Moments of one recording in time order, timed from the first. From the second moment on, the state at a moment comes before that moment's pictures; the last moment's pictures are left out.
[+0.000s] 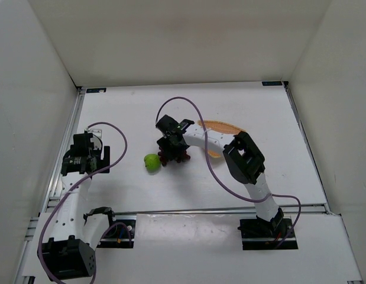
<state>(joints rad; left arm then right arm) 0.11 0.88 0.78 -0.83 -0.23 0.17 0.92 2.18 1.75 -0.75 0.15 0.12</state>
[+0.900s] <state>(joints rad) -0.26 1.25 1.07 -0.87 -0.05 0.30 0.51 1.52 1.38 -0.66 0.17 0.32</state>
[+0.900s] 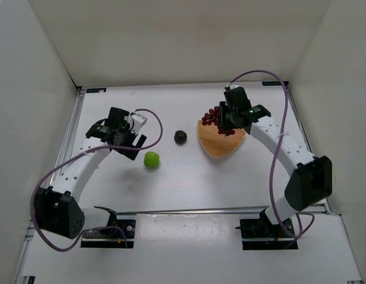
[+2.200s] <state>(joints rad) -0.64 1.85 1.58 -0.97 -0.19 0.32 0.38 1.29 1.35 -0.74 0.16 0.42</state>
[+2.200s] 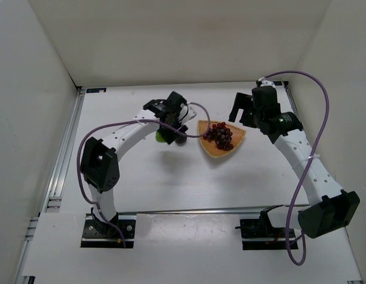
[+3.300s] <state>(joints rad) -0.87 2.27 2.17 -0.82 -0.01 0.30 0.20 1.13 1.24 -0.78 0.26 0.46</state>
